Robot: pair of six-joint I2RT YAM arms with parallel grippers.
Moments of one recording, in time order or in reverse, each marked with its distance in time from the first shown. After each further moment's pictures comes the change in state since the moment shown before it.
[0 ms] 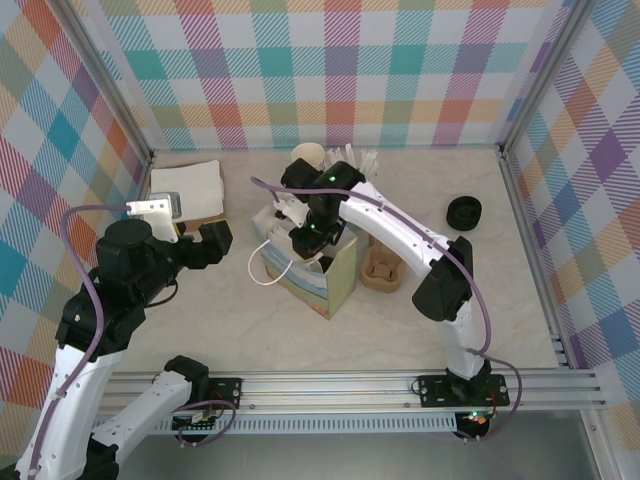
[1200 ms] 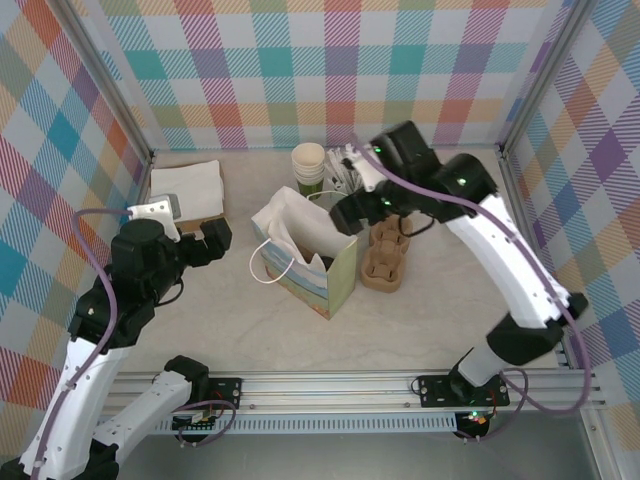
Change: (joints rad) left arm 0.000 0.000 -0.083 0.024 -0.138 -0.093; right arm -0.145 -0.550 -0.177 0.103 0.175 0.070
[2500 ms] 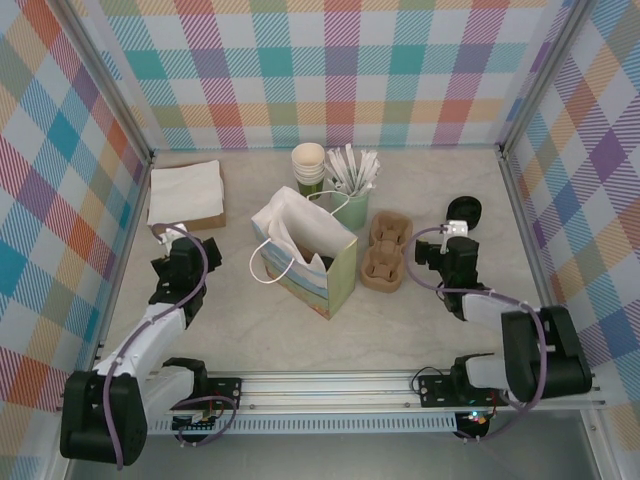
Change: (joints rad) left arm 0.282 0.280 -0.726 0.895 -0.270 0.182; right arm -0.586 -0.196 -1.683 1.863 0.220 -0.017
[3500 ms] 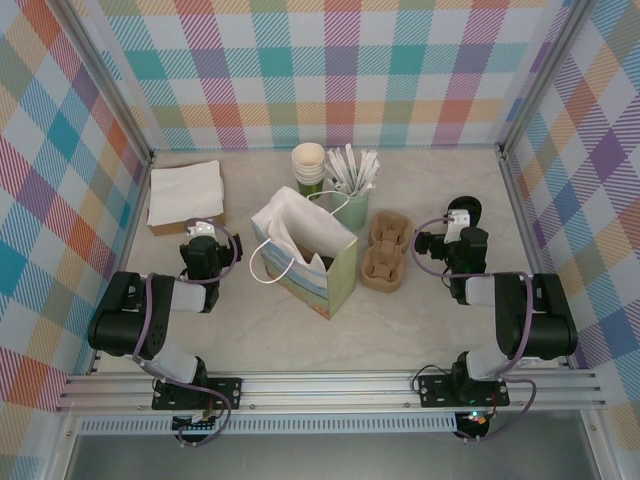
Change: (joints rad) left arm 0.000 0.541 -0.046 0.699 0.204 0.131; right arm -0.145 0.193 0.073 0.179 -0.325 -0.016
